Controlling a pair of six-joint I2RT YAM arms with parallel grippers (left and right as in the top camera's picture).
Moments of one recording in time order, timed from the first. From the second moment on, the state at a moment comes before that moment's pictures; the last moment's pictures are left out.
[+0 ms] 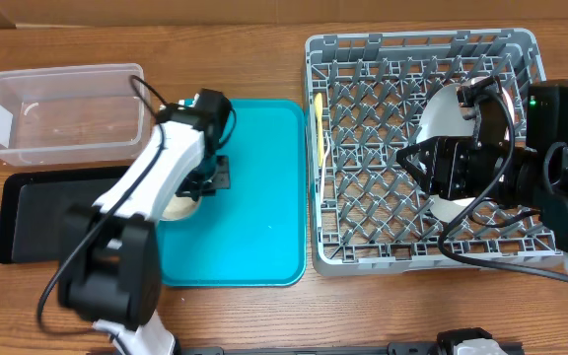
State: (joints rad) left arm -0.23 1.83 1.36 -1.13 -0.13 -0.39; right arm 0.12 1.24 1.72 -1.39 -0.53 0.17
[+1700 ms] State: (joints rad) left arm 1.00 1.51 0.84 -0.63 1.23 0.34; right arm 0.12 1.24 1.72 -1.40 -0.53 0.18
